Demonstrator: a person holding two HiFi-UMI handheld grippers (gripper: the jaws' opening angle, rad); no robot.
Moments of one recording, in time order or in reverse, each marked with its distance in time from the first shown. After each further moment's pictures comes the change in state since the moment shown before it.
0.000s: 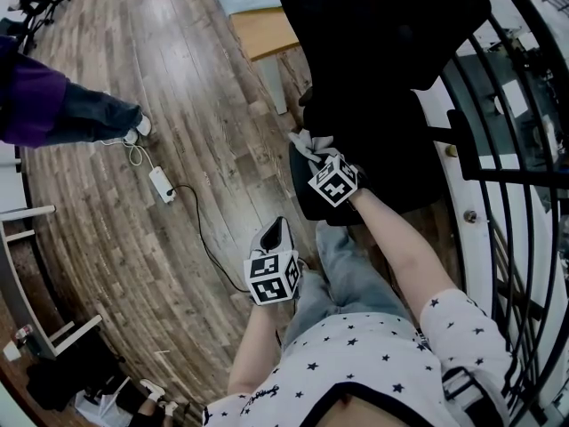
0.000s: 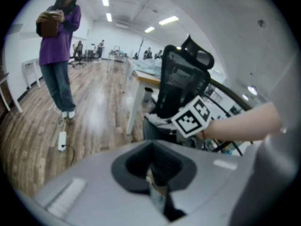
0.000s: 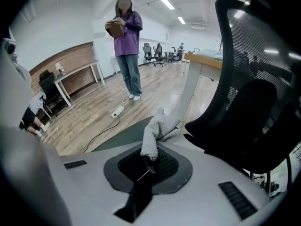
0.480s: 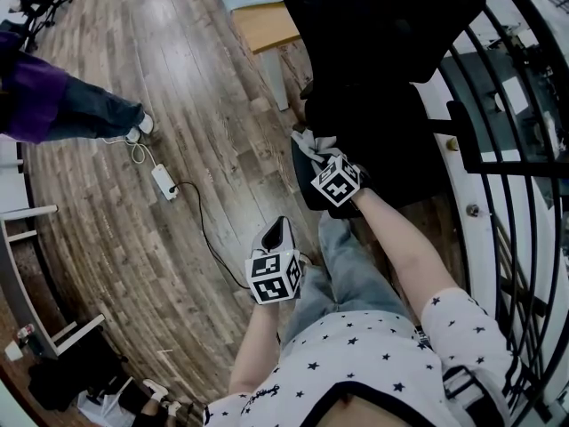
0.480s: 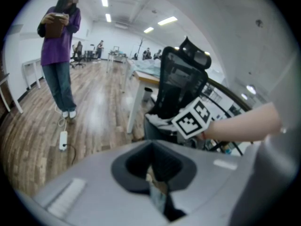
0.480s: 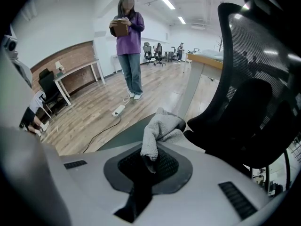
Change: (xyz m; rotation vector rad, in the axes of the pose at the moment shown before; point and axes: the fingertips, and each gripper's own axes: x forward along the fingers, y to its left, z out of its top) left arm -0.017 0.002 -0.015 0.009 -0.002 -0.005; right arm -0.008 0.019 -0.013 -0.001 0.007 -0.009
